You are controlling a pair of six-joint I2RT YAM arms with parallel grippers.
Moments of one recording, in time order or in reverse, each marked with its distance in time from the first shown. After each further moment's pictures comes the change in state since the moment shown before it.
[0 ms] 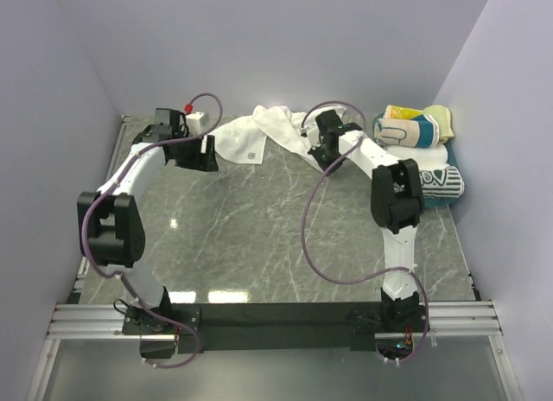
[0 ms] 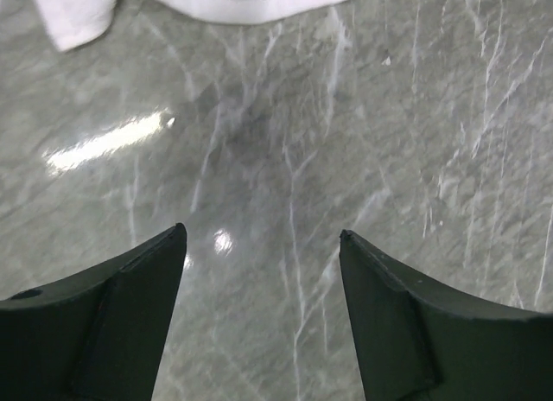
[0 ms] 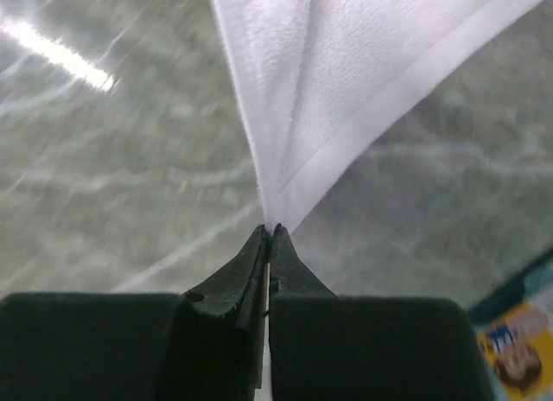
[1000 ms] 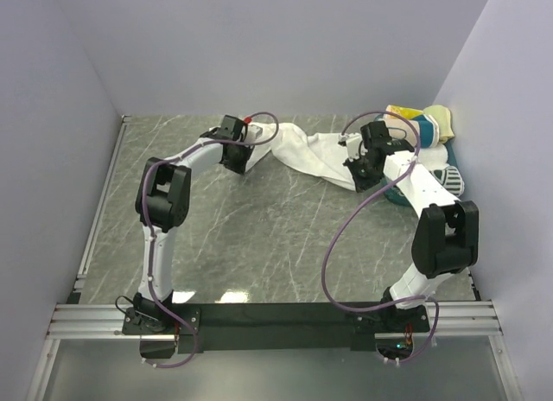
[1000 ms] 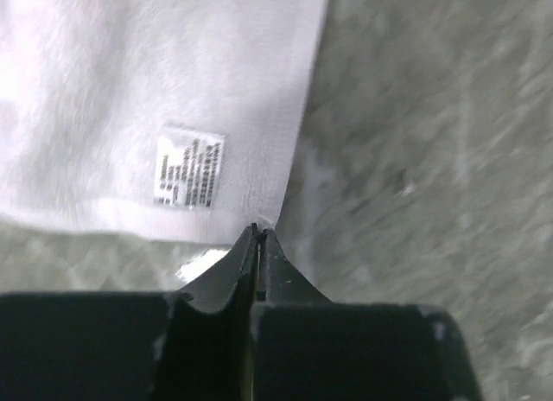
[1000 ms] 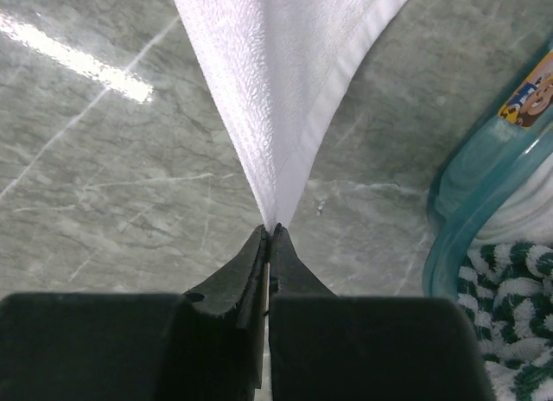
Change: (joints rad) left arm -0.272 0.516 0.323 0.095 -0.249 0.019; right arm -0.158 -0.546 -0.461 -0.052 -0.116 0.011
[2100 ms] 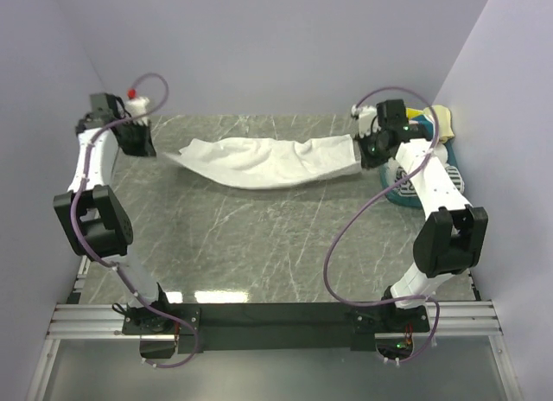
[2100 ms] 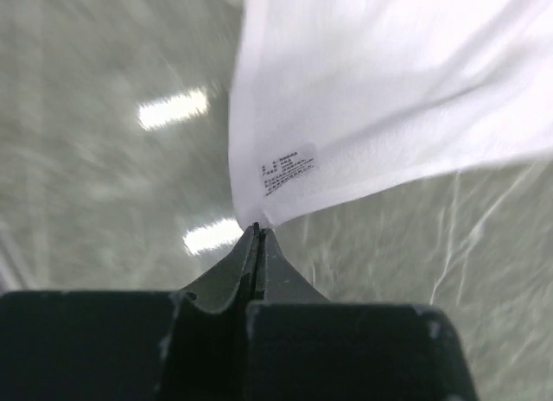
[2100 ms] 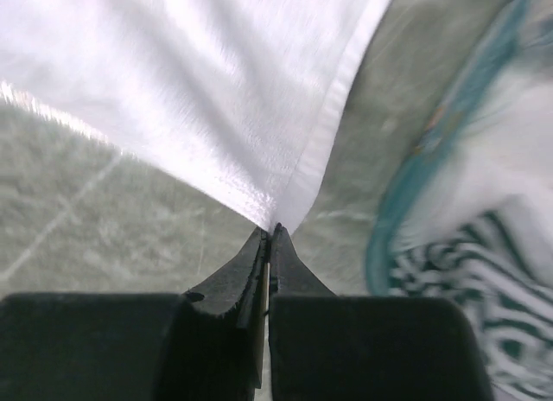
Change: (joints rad) left arm 0.589 -0.406 -0.124 -0.335 0.245 0.266; right arm -0.058 -0.003 0.145 -0.043 -0.057 0.010
